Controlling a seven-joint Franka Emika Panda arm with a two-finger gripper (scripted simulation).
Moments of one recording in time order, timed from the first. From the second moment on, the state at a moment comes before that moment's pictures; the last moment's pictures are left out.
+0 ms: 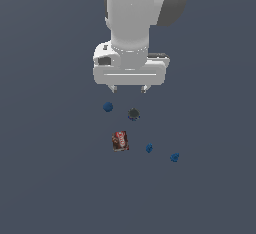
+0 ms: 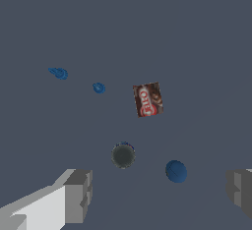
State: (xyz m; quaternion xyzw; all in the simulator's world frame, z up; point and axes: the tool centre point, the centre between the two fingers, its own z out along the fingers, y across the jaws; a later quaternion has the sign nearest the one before) arm -0.003 0.004 0.306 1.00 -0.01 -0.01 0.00
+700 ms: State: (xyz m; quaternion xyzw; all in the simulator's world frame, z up) arm -0.004 0.004 0.306 1.00 0.00 -0.02 -0.01
